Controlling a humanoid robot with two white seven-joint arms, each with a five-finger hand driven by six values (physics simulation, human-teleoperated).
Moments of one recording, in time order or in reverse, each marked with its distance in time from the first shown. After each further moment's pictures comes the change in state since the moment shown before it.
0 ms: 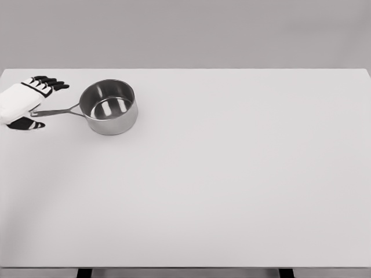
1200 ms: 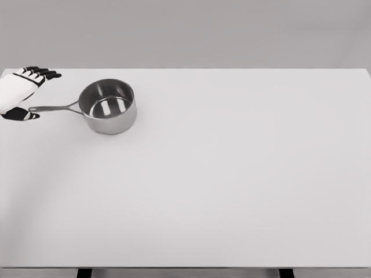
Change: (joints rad) left arm -0.080 -0.028 -0.006 0.098 0.000 0.000 -0.005; right arm 0.000 0.000 0.000 0.000 0.000 0.000 0.000
